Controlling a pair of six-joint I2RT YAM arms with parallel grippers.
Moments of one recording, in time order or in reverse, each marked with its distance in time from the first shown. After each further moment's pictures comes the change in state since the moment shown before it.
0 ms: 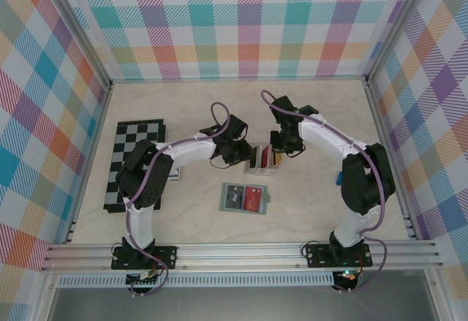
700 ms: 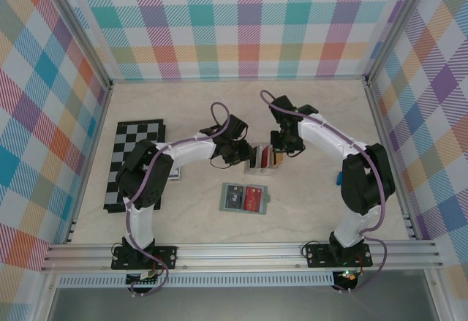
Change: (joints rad) left arm 0.000 0.000 -0.001 0.003 0.002 -0.004; right arm 0.010 0.000 0.016 -0.023 0.029 -0.003
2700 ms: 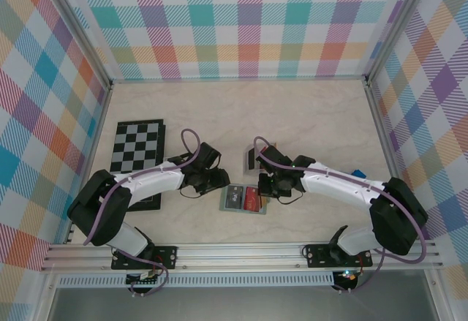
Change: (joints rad) left arm 0.001 -0.439 -0.518 -0.017 -0.045 -0.037; right arm 0.350 -0.359 -0.525 0.280 -0.112 0.389
